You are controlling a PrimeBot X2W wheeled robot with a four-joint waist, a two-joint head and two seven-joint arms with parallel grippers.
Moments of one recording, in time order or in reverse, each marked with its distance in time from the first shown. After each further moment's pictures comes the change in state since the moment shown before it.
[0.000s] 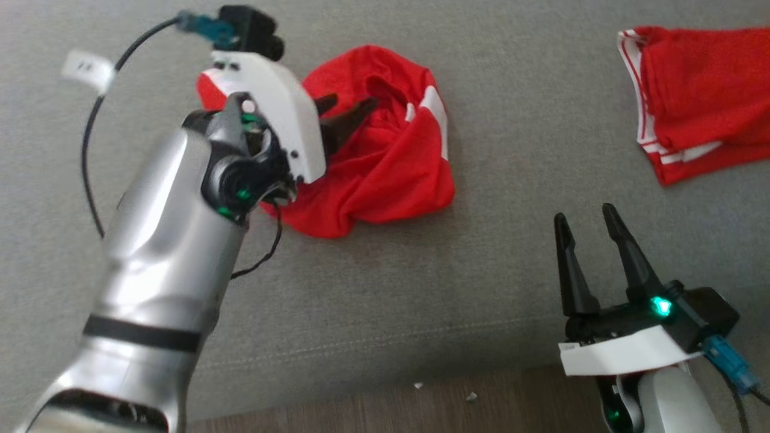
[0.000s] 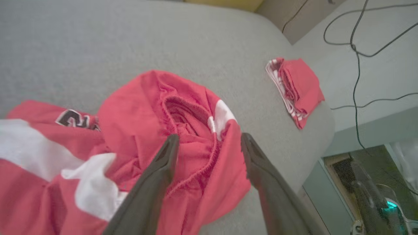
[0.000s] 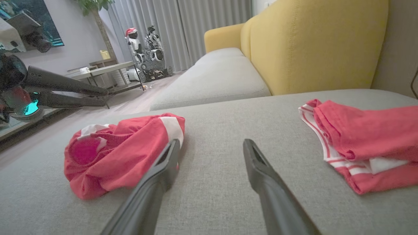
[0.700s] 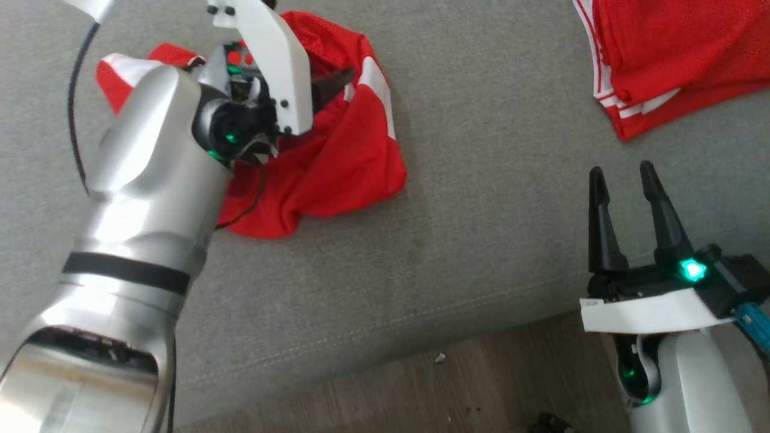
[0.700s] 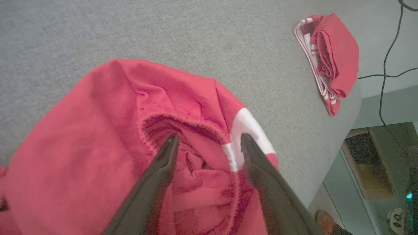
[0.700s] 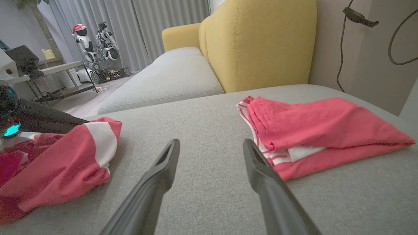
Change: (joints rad) left arm -0.220 -0.001 -0.067 0.271 0.018 -0.009 0.049; right arm -0.095 0.021 -0.081 0.011 0.009 0.000 0.000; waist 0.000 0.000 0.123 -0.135
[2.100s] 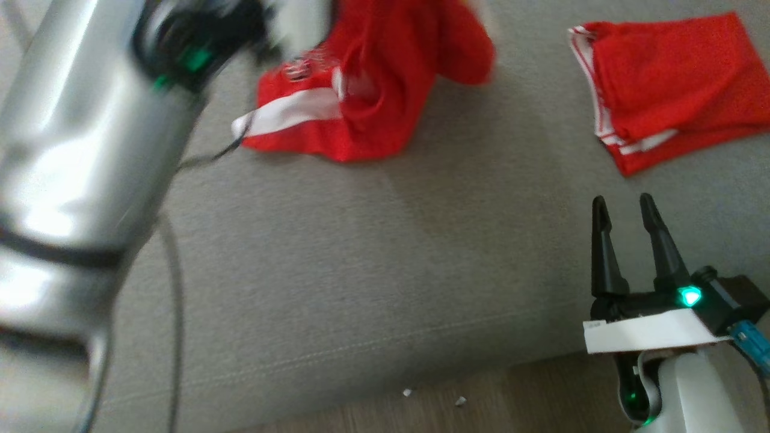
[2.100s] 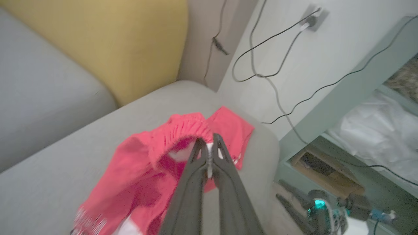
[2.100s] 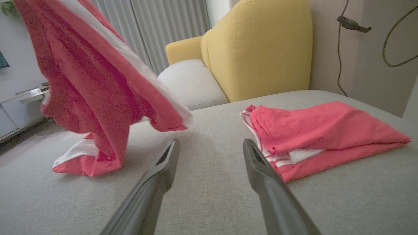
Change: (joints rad) left arm -0.143 0.118 -0.105 -0.399 -0.290 -0.014 0.005; right arm 0.042 0.002 -0.026 0.060 0.032 0.000 0.000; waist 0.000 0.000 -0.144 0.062
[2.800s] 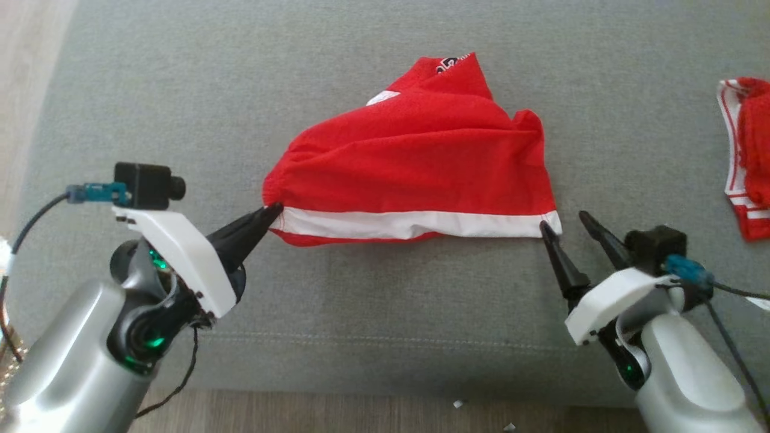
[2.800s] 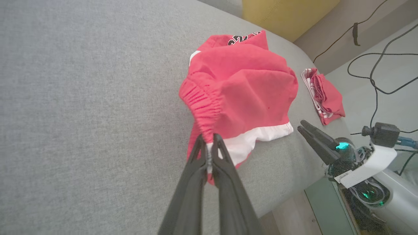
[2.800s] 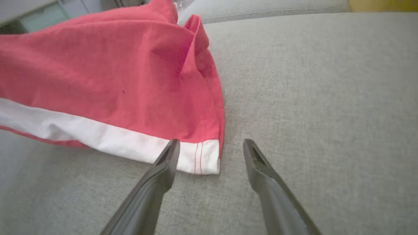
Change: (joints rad) left arm 0.783 0.255 0.086 -0.244 -0.007 0.041 -0.309; right arm -0.212 -0.190 0.266 0.409 0.148 0.000 0.148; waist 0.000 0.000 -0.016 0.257
